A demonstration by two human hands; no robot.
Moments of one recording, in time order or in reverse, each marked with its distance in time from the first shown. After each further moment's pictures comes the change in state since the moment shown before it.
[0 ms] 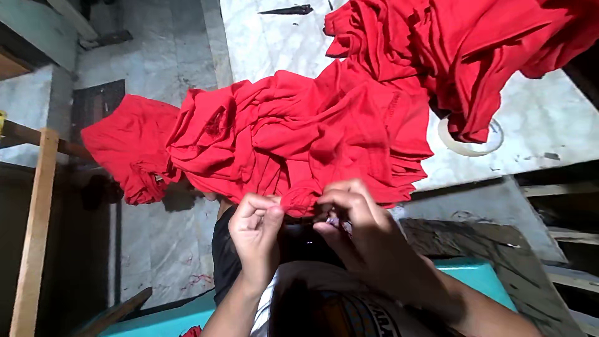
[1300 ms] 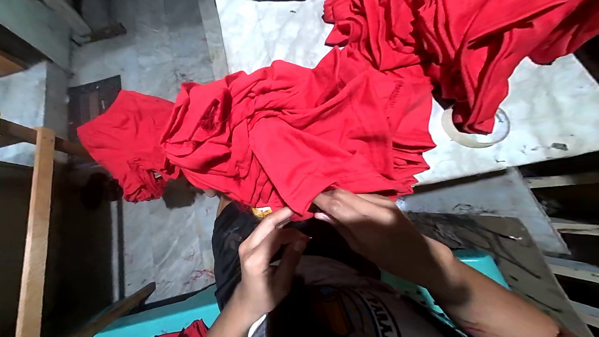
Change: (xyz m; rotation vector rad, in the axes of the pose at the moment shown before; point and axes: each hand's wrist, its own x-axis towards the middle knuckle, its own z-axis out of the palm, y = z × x) left_hand -0.028 0.012 -0.021 0.459 -0.352 0.155; right_hand 0.001 0.015 -0.006 -0.107 -0.091 -0.184
